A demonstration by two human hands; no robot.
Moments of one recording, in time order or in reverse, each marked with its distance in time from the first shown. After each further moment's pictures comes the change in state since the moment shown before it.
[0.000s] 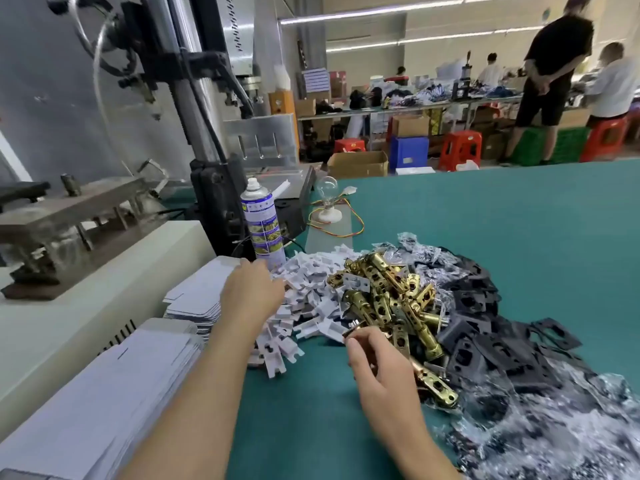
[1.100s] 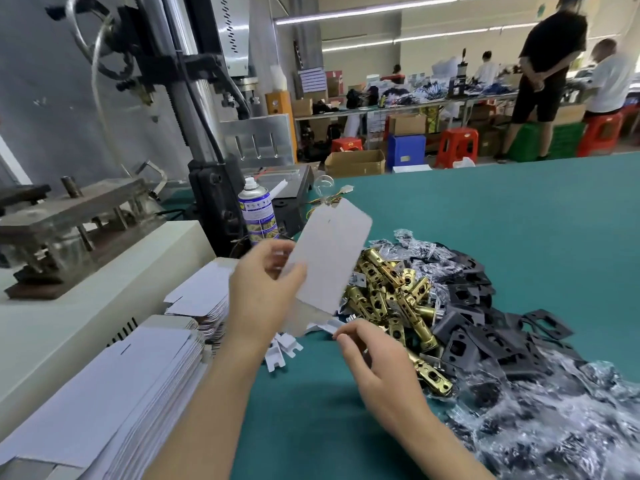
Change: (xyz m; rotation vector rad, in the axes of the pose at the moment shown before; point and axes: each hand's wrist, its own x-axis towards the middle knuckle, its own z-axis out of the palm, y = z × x) left_hand -0.072 0.023 -0.017 -0.886 0.219 0.257; right_hand 0.004 -0.013 -0.011 -0.152 -0.088 -0.148
